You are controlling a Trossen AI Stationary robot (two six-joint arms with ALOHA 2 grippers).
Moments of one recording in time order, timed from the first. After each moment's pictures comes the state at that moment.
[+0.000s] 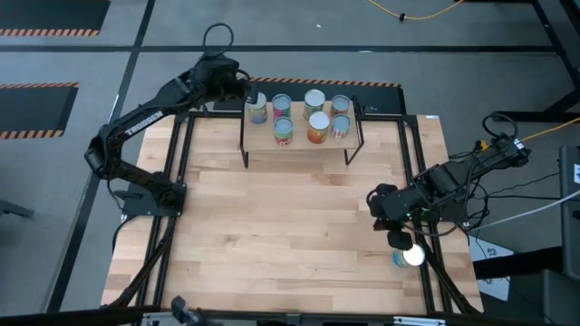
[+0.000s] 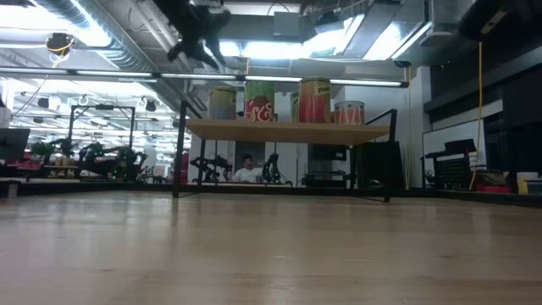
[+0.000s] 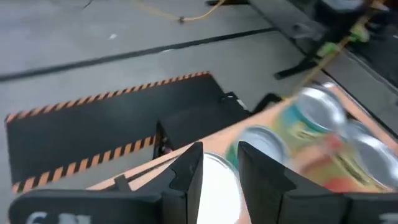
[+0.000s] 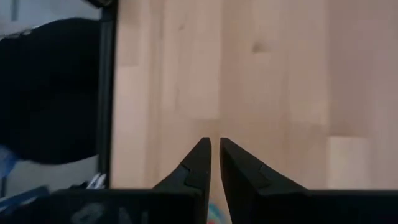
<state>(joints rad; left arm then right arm) 0.71 1.35 1.40 -0.56 -0.12 -0.41 0.47 1.08 1.04 -1.02 -0.09 0.53</state>
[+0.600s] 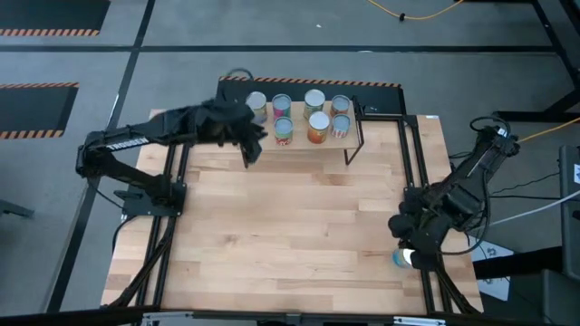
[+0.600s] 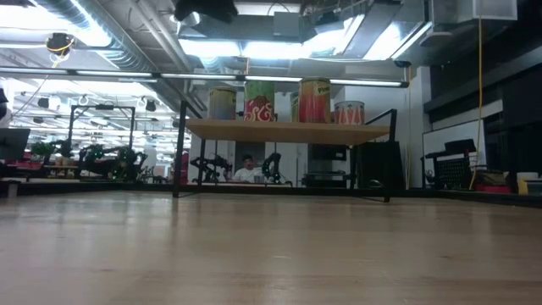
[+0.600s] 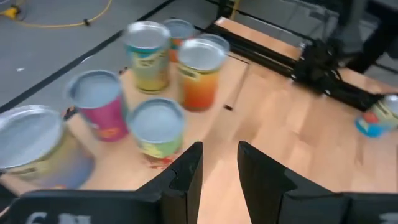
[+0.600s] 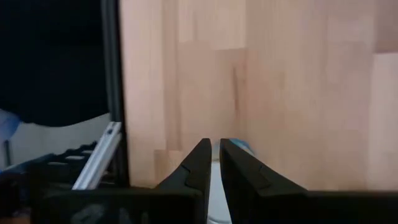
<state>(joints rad) 0.20 1.25 1.40 -0.69 -0.24 -0.30 0.84 1.08 1.04 -1.14 0.00 0.92</state>
